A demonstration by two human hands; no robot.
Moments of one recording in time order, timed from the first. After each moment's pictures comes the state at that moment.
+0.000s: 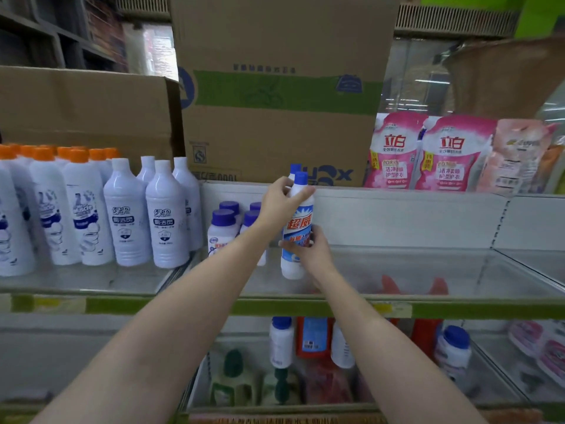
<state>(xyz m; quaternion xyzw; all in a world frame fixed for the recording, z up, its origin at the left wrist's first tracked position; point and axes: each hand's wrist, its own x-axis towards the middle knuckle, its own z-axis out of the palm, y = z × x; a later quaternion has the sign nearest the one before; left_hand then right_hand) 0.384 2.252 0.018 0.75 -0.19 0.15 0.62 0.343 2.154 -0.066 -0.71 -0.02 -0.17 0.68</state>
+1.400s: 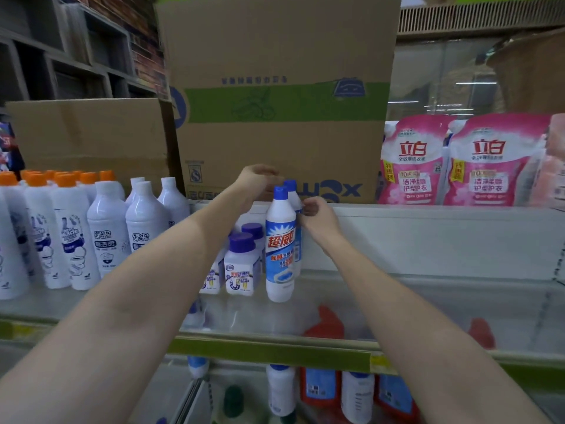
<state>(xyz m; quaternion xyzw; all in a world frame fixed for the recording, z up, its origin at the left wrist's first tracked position) 0.462 2.256 0.092 0.77 -0.11 0.11 0.61 0.455 2.093 0.007 -0.79 -0.06 -0.21 0.58</state>
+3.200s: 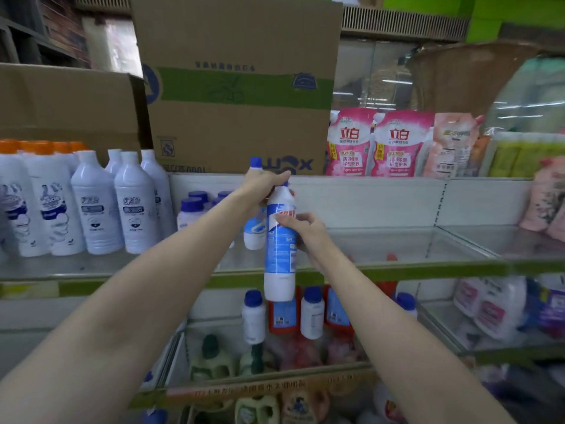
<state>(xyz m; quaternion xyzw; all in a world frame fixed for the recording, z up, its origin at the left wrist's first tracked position) 0.323 2.225 0.041 0.67 -0.16 -0.05 0.72 0.256 2.102 -0.045 -0.66 -0.01 -0.12 0.74</state>
